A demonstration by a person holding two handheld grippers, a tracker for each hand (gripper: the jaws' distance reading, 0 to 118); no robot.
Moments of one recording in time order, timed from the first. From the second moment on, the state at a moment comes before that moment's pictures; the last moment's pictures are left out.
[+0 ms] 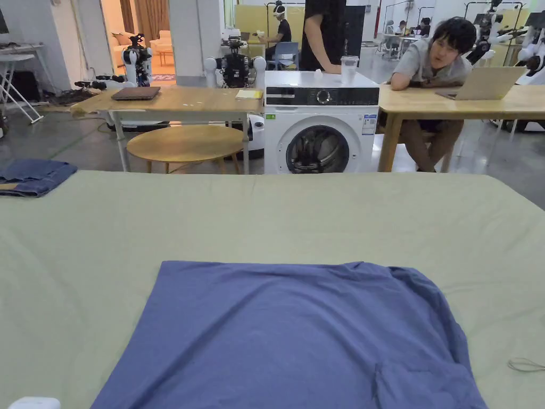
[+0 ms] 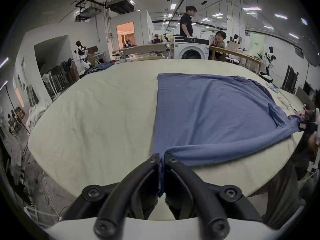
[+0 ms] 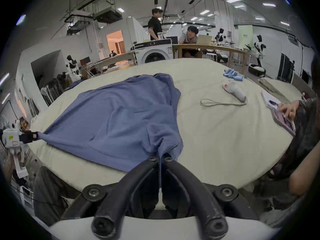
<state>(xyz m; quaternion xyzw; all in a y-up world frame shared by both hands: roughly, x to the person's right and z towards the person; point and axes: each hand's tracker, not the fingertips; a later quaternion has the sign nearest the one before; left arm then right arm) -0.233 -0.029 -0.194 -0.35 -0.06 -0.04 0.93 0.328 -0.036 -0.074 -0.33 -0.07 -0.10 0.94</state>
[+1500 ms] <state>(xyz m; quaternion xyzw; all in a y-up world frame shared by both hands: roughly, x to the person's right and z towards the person) -0.250 -0.061 -0.204 -0.43 -0.05 -0.02 0.90 0.334 -0.047 -0.057 -0.34 -0.11 -0.10 0.93</state>
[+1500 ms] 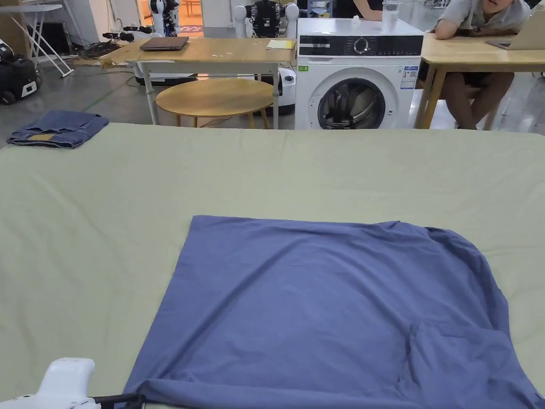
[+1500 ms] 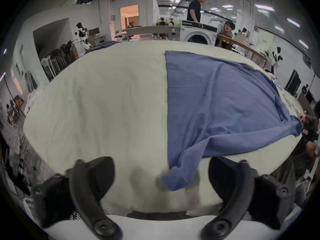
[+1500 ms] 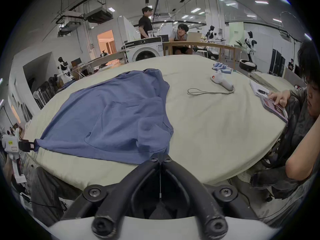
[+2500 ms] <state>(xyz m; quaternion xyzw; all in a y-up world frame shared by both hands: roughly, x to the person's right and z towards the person) -0.251 -0.041 -0.214 -0.43 -0.07 0.01 0.90 0.343 -0.054 -0.085 -0.37 -0.06 -0.08 0.93</state>
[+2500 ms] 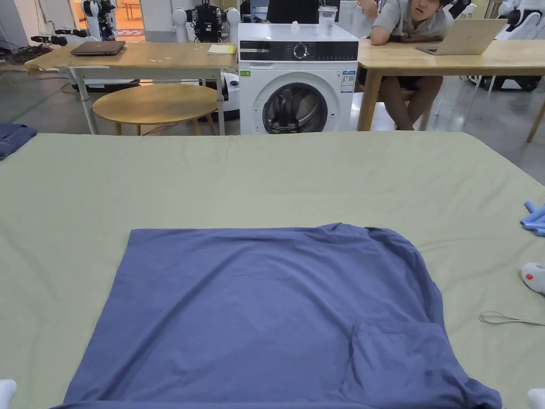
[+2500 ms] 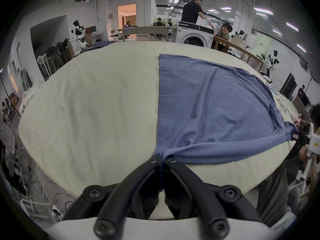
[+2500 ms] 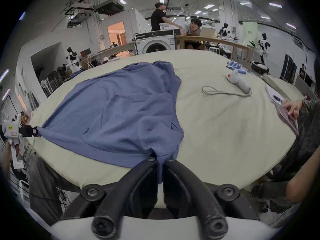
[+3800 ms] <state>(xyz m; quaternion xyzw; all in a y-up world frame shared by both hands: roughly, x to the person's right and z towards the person) -0.228 -0.011 -0.376 -0.43 -0.04 0.02 0.90 0.376 -0.009 -0.252 -0.40 -0.08 -0.12 0.90</state>
